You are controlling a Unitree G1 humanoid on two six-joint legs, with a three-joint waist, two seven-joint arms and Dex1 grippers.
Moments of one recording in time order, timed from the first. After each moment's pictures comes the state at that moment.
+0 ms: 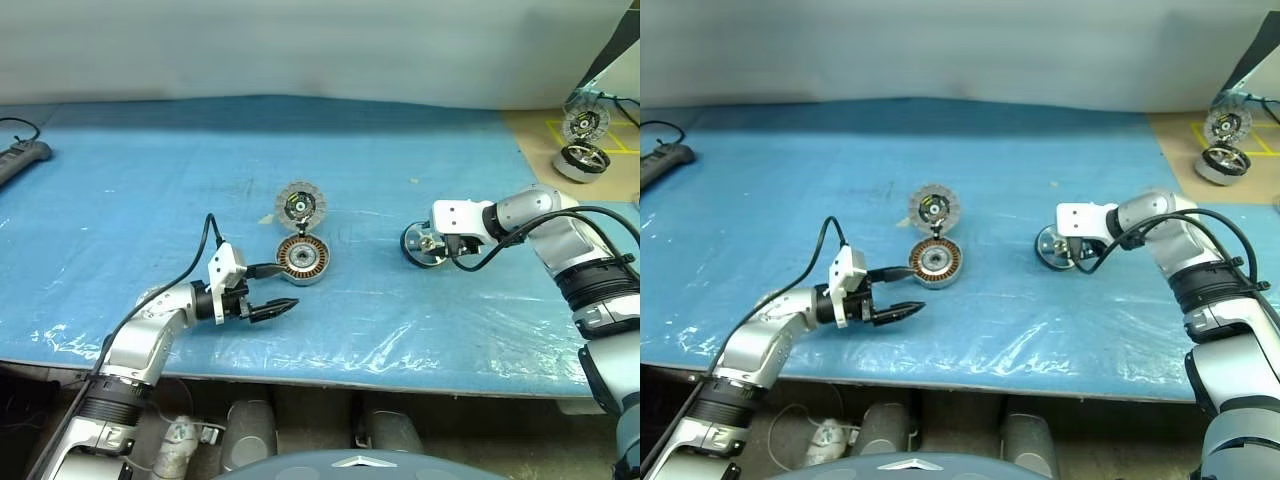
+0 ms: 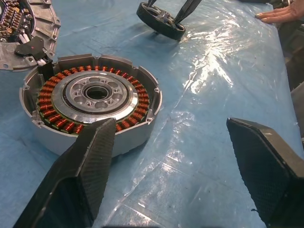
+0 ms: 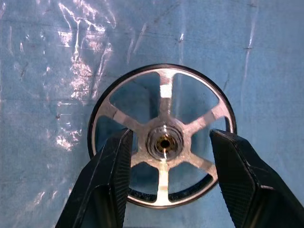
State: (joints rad) left arm -0.17 0.48 -0.09 0.00 -0.39 0.22 -1.09; right arm -0.77 -0.83 0.37 0.54 -0.23 -0.12 1.24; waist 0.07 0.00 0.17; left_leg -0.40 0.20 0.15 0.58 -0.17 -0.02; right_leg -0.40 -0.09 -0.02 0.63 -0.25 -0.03
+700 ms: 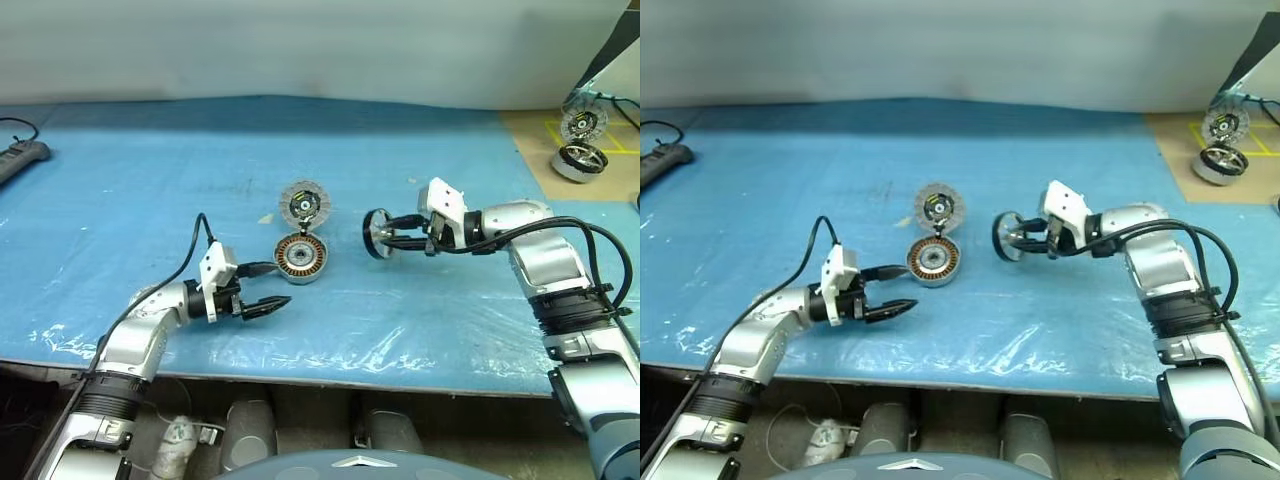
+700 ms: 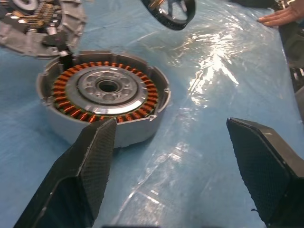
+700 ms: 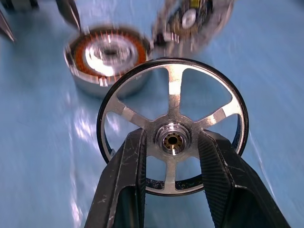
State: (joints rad) left arm -0.20 0.50 -0.04 0.14 -0.40 0.15 -1.14; right arm -0.57 -0.63 0.10 0.04 0.20 0.48 1.18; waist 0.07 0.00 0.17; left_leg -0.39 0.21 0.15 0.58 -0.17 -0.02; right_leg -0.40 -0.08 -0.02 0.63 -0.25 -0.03
